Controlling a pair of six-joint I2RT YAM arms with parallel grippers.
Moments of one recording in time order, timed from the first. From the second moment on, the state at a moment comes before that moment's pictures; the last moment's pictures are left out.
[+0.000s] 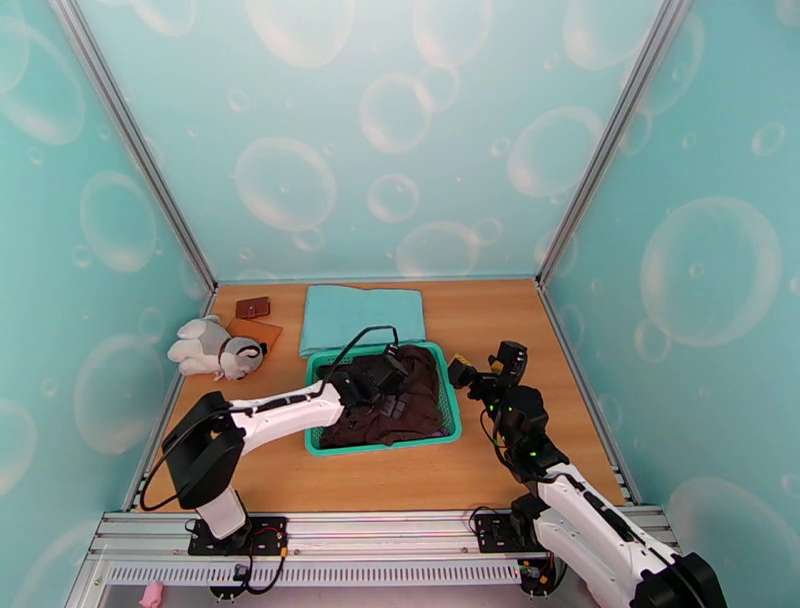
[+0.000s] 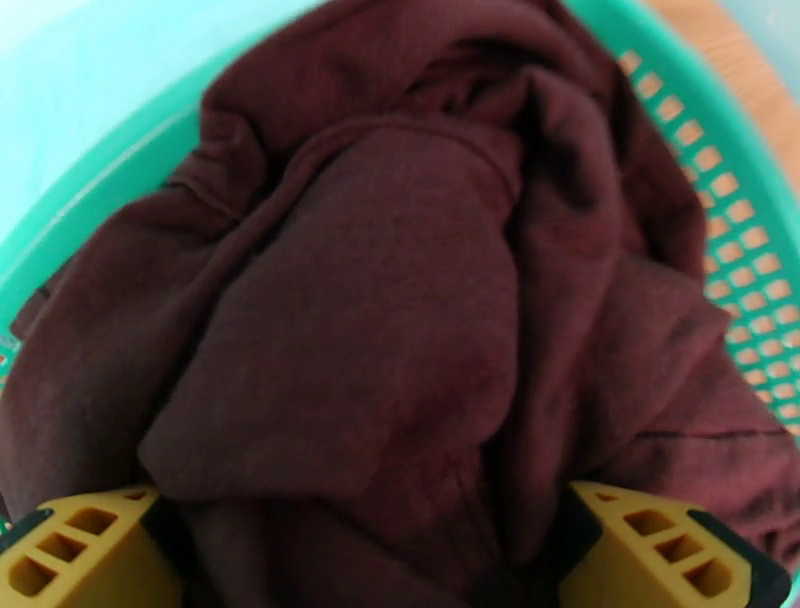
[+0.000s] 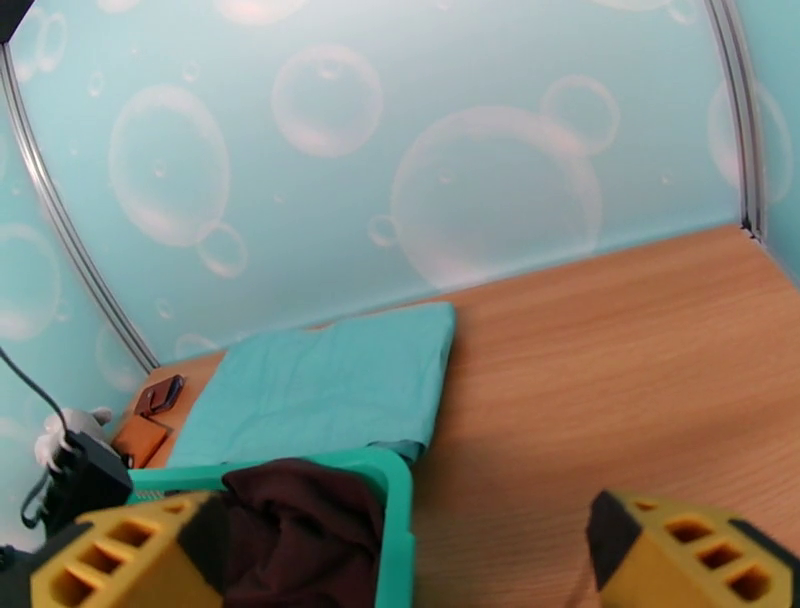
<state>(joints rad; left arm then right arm) -0.98 1.77 1.21 -0.47 -0.36 -0.33 0.31 0.80 0.26 0.45 0.10 0.37</state>
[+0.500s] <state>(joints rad) -0.98 1.63 1.24 -0.55 -0.37 -0.37 0.31 0.80 0.26 0.45 0.08 0.37</state>
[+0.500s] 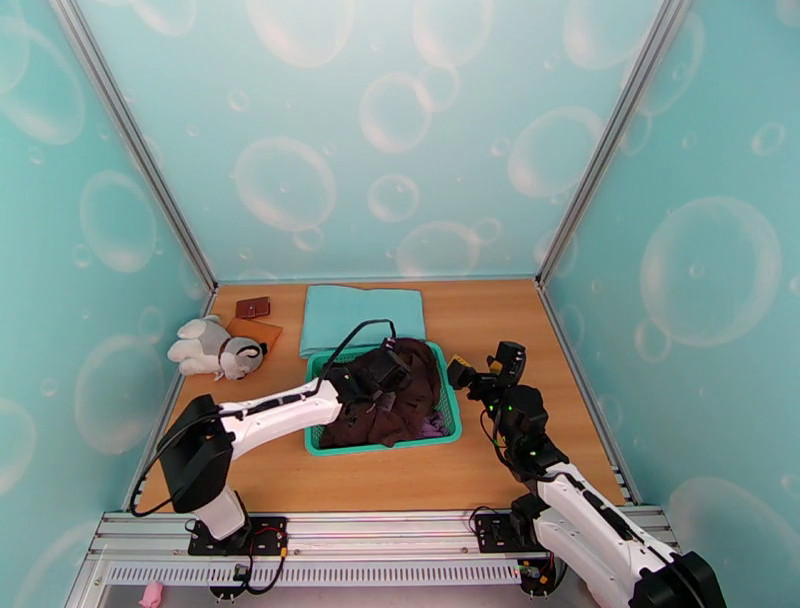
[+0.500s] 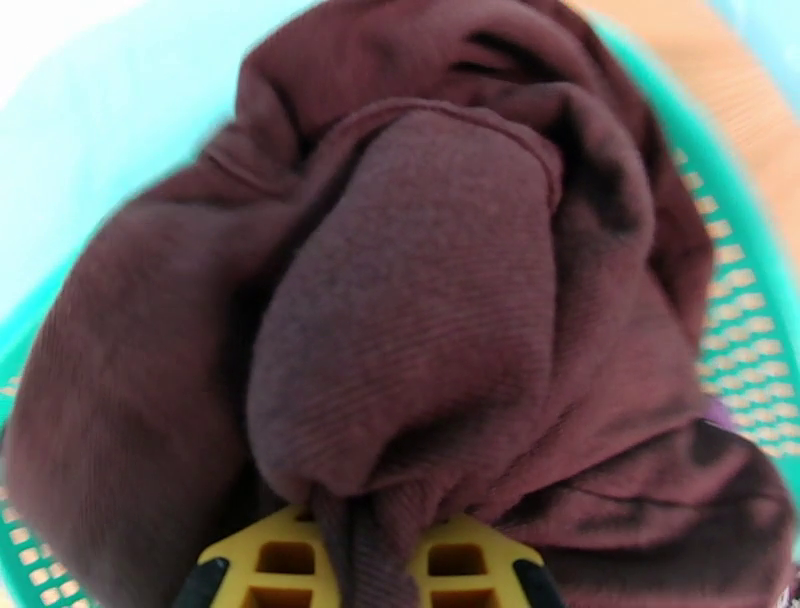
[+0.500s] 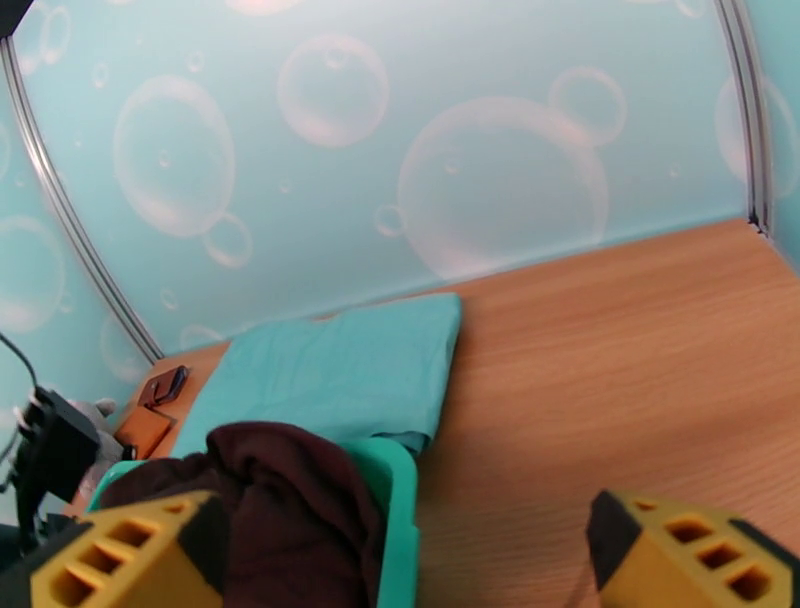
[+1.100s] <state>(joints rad) -0.88 0.98 1.38 -0.40 -0.66 -0.24 0.35 0.79 0.26 0.48 0.07 0.36</state>
